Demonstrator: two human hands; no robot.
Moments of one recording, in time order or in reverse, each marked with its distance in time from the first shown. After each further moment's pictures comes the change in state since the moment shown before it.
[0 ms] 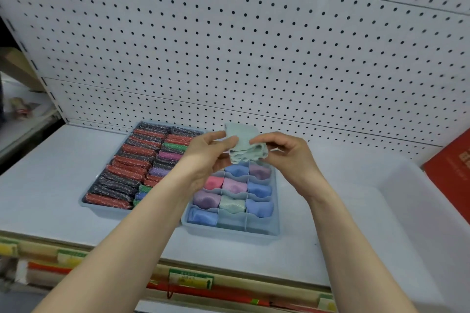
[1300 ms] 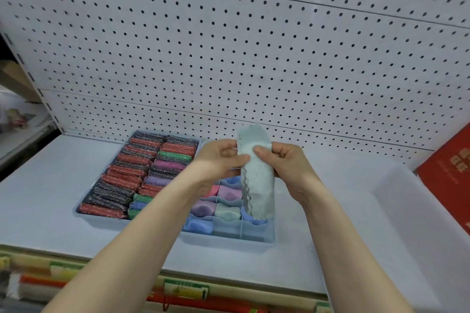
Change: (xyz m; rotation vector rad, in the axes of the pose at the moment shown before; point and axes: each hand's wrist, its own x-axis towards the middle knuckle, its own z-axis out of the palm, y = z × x) left_hand 0.003 -0.002 0.016 0.282 -0.208 0.069; right_hand 0.005 0.000 -0.009 0.158 0.027 0.223
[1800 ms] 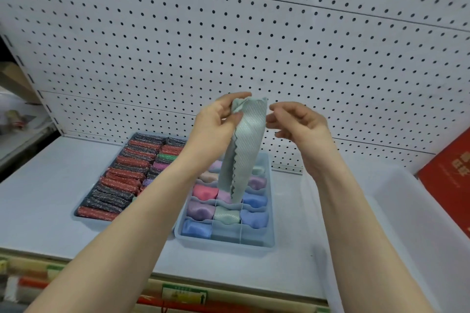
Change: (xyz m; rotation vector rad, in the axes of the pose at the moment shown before) left_hand 0.004 0.053 0.002 0.163 0.155 0.508; right_hand 0.012 -0.057 -0.015 -0.054 0.111 -0.262
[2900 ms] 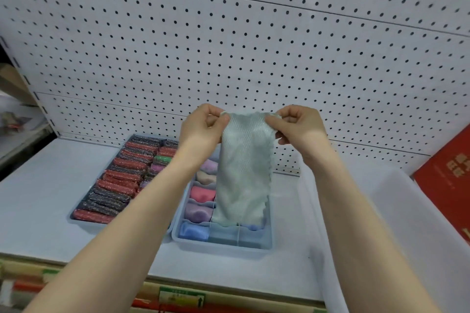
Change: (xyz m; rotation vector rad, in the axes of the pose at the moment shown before) left_hand 0.006 -0.021 -0.009 0.084 0.199 -0.167; right_hand 0.016 -0.002 -0.001 -0.250 0.111 0.125
